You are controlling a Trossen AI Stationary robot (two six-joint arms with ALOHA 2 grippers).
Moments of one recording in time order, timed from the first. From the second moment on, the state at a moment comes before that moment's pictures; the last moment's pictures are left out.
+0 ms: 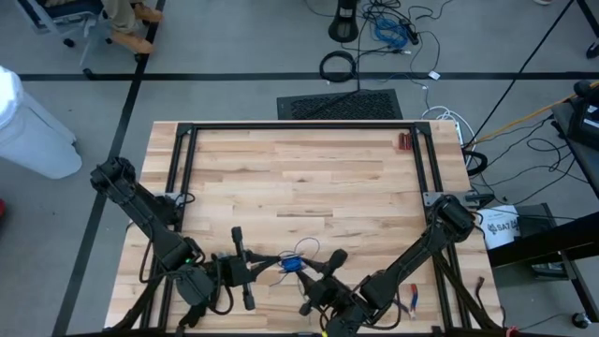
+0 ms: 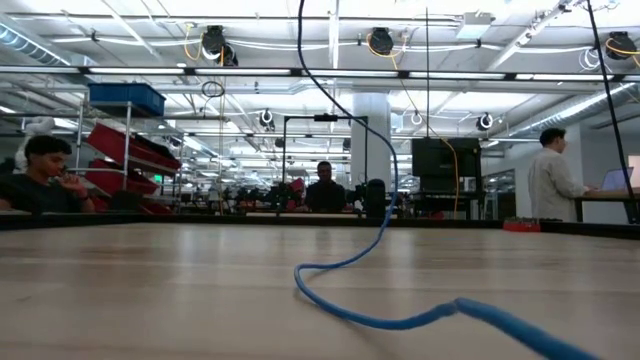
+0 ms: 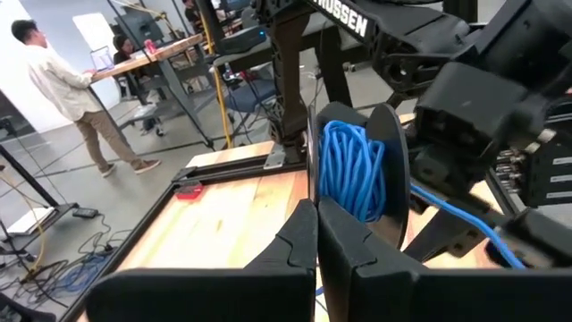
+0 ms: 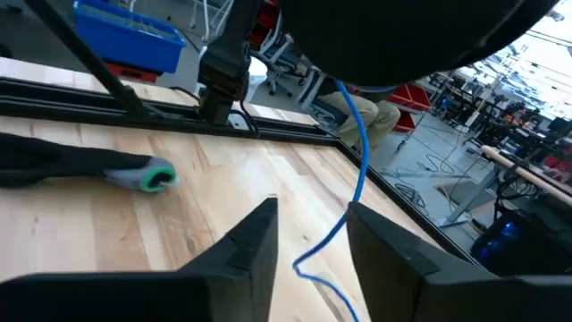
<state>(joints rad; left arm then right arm) -0.79 1.49 1.17 0.07 -1.00 0.06 0.71 2.06 1.55 -0.10 1.33 0.25</state>
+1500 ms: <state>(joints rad) -0.79 1.49 1.17 0.05 -1.01 0.04 0.68 2.06 1.55 -0.08 1.28 0.27</state>
